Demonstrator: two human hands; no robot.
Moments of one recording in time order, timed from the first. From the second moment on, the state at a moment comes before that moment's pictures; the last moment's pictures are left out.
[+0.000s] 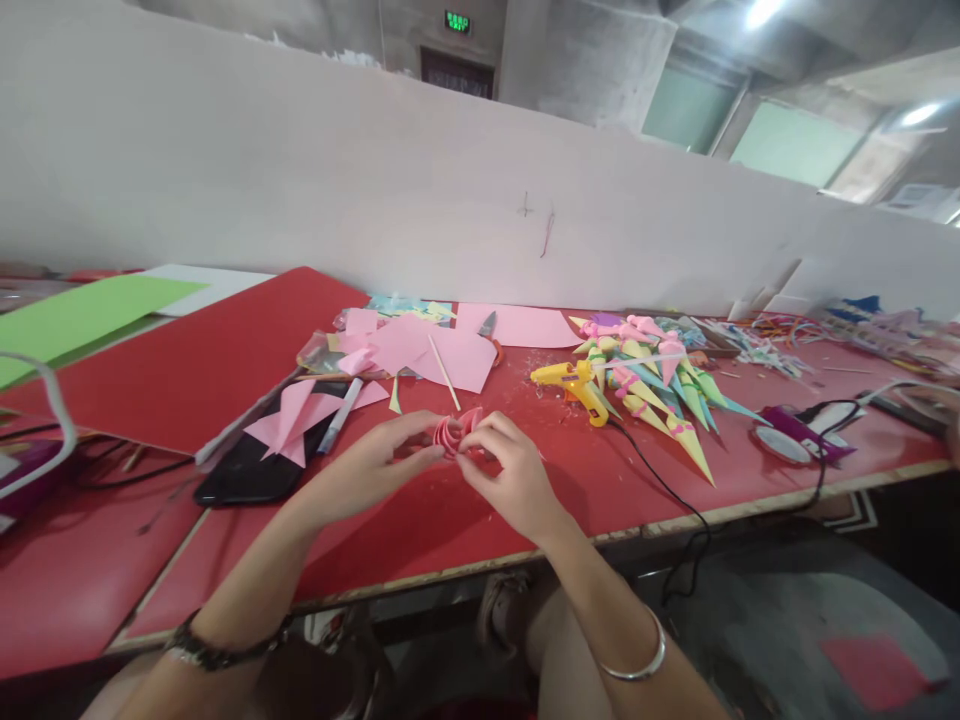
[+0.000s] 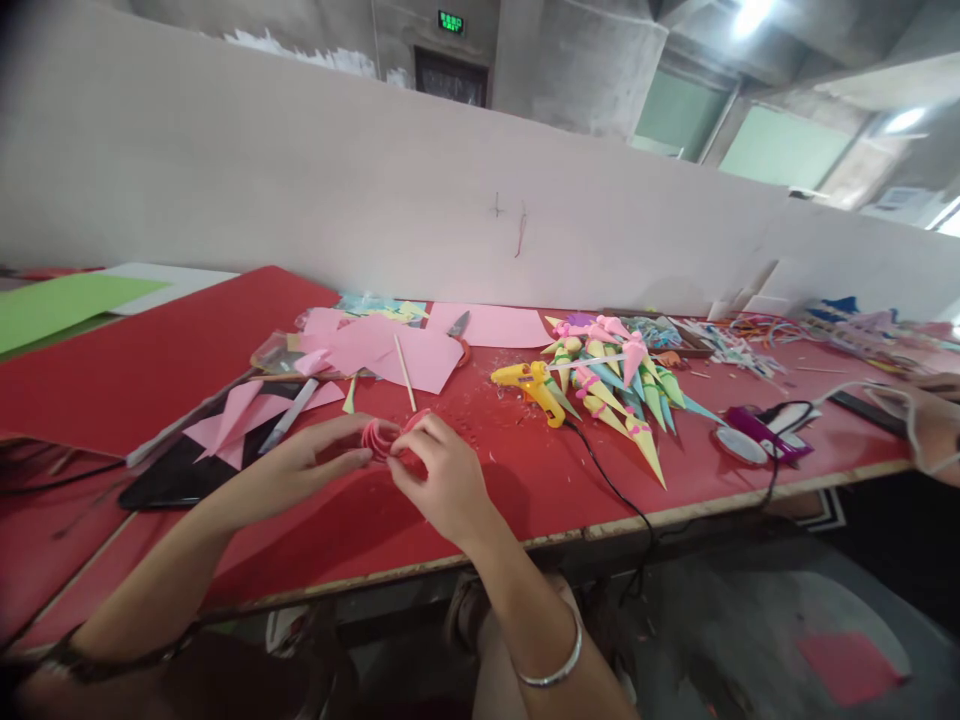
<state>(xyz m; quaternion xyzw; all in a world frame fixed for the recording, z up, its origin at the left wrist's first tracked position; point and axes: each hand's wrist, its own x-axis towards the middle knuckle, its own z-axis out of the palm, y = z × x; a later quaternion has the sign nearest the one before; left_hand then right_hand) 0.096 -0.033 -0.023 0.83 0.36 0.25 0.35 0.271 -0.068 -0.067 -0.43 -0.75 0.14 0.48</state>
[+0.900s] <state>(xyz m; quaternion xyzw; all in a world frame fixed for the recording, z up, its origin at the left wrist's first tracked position) 0.084 -0.022 -0.038 0.84 0.39 0.15 0.34 0.295 -0.058 -0.068 -0.49 -0.71 0.11 0.49</state>
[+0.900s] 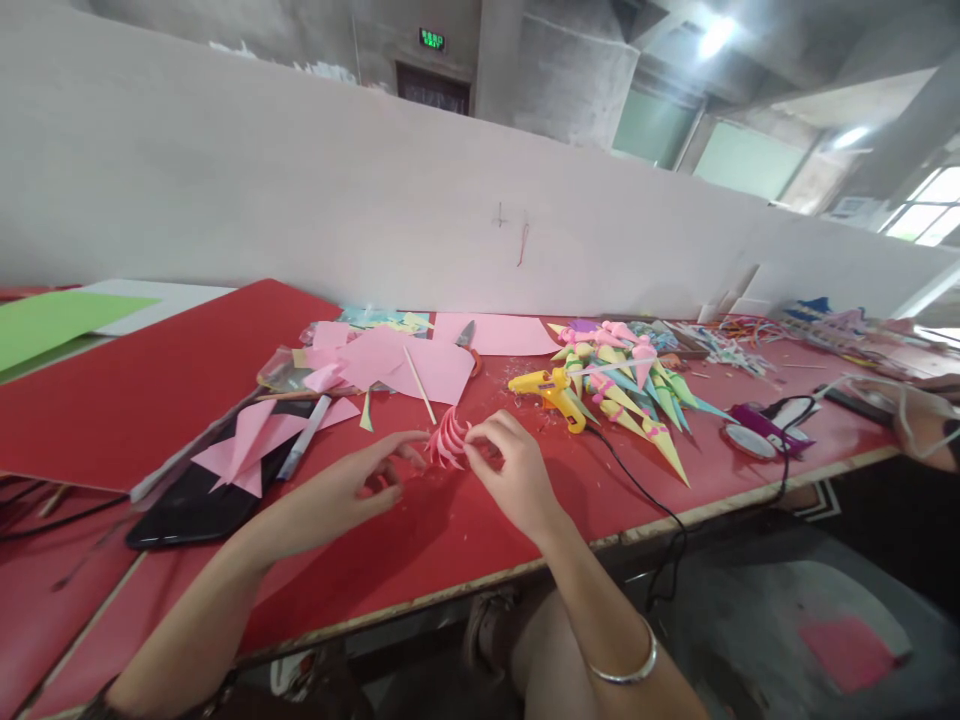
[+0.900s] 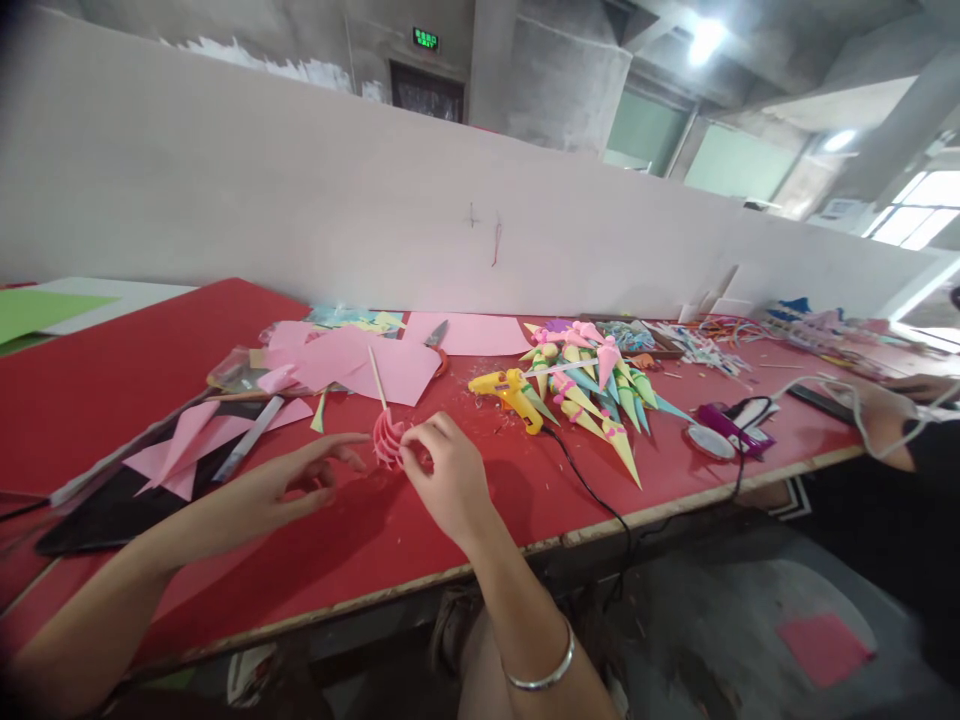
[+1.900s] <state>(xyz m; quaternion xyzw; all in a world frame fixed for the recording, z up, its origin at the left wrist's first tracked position) 0.110 0.040 -0.052 0.90 0.37 0.13 0.21 0.315 -0.043 -0.083 -0.55 -0.73 0.17 0.37</state>
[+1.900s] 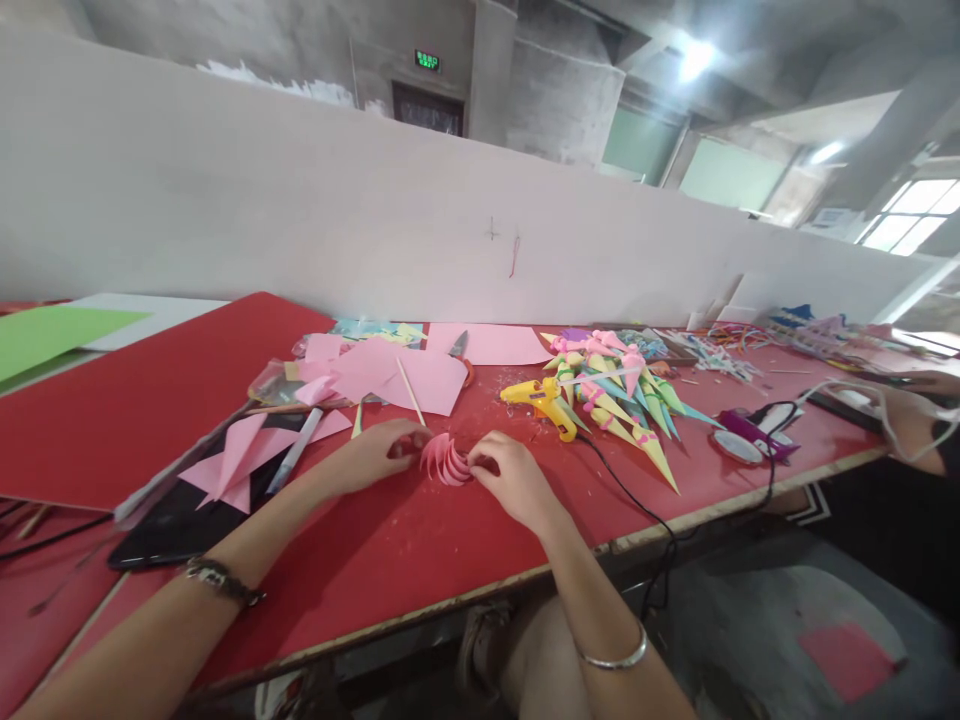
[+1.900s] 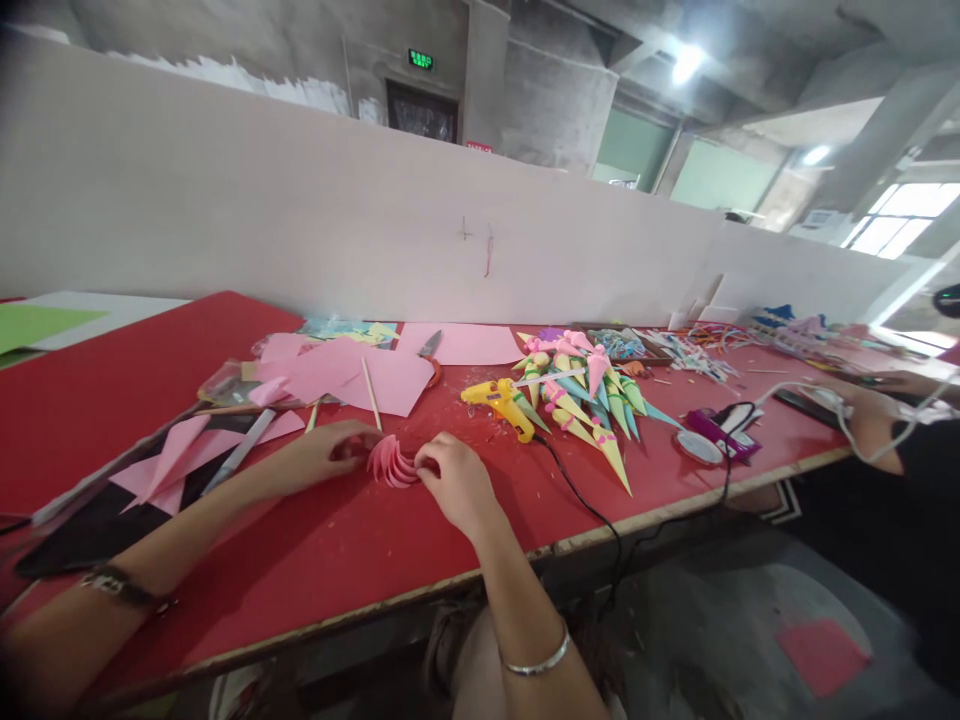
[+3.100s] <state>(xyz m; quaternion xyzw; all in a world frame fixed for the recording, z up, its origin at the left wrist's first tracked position) 0.103 0.043 -0.052 0.90 0.34 0.20 0.20 0.311 -0.043 -0.083 -0.60 -0.71 0.13 0.34</state>
